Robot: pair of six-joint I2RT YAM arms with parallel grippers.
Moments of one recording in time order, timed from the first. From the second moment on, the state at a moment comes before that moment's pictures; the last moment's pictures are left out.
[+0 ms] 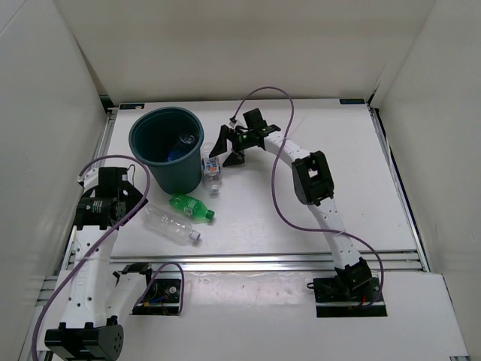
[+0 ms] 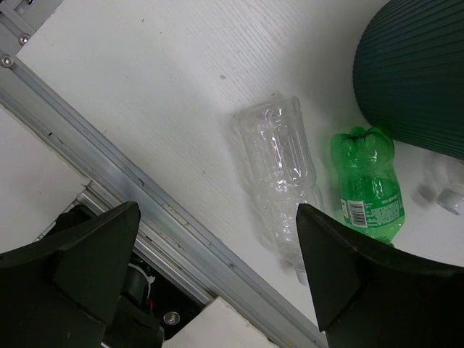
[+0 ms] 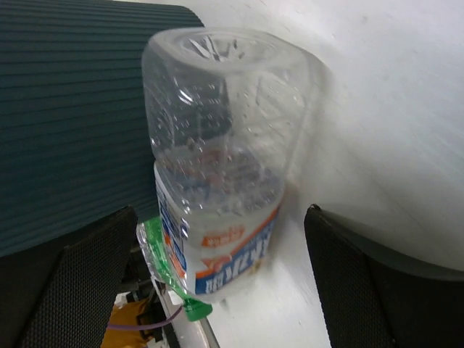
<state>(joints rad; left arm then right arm) 0.00 0.84 1.01 -1.19 -0.39 -0.72 0.52 2.66 2.28 -0.44 -0.88 0.68</state>
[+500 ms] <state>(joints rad) 0.00 0.84 1.03 -1.27 -0.40 -0.77 0.54 2.75 2.34 -0.35 -0.95 0.78</state>
